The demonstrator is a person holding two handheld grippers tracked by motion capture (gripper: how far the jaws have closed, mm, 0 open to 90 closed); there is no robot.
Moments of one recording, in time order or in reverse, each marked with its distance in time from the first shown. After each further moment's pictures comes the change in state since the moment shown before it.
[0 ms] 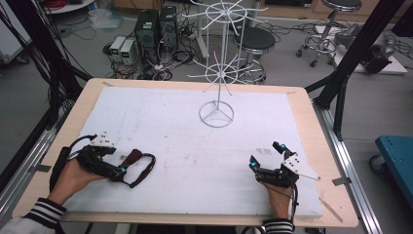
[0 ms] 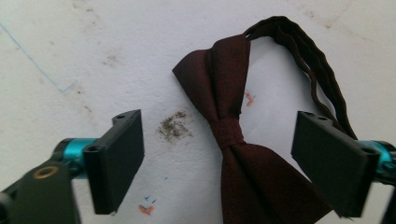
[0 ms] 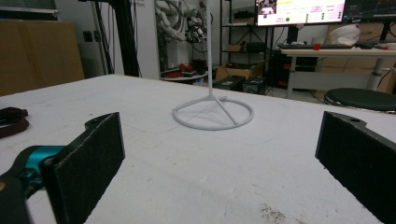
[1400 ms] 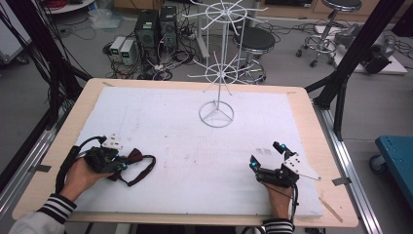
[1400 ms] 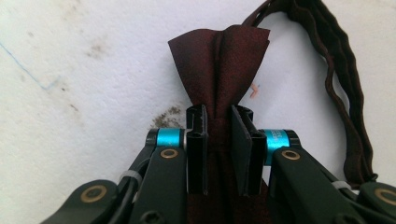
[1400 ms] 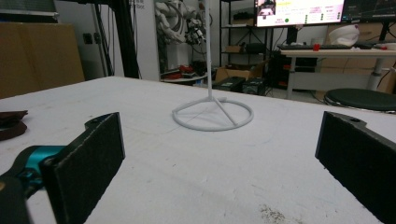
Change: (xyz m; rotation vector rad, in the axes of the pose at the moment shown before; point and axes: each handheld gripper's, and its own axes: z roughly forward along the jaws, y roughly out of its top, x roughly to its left) left arm -0.007 0.006 0.013 0.077 0.045 0.050; right arm -0.001 0.000 0.000 -0.009 0.000 0.002
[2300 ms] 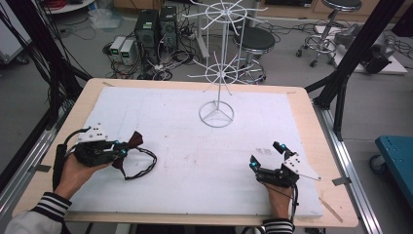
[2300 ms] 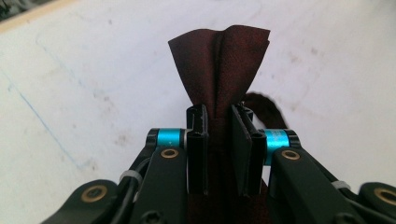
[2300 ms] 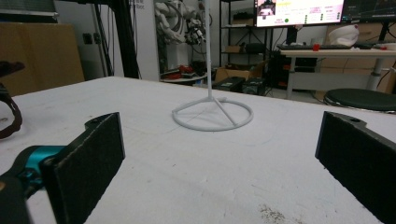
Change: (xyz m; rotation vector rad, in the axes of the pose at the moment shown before) left arm 0.008 0.009 -0.035 -0.375 -0.046 -0.046; right arm 0.000 0.000 0.000 0.000 -0.001 0.000
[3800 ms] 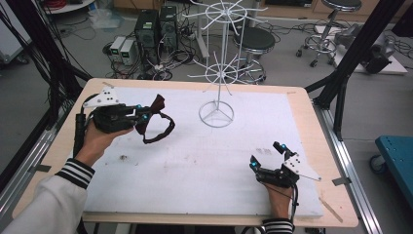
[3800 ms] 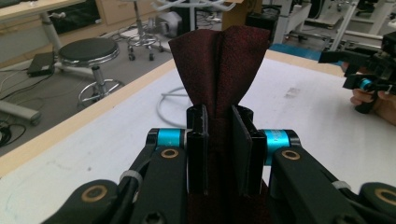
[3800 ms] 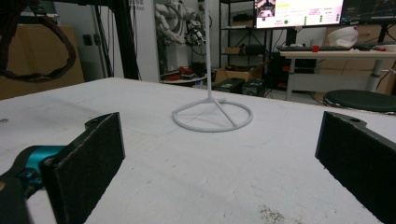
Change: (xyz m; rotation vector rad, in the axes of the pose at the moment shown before) left arm 0.007 0.098 0.024 -0.289 -0.158 0.074; right arm 0.001 0.000 -0.001 0.000 -0.003 0.006
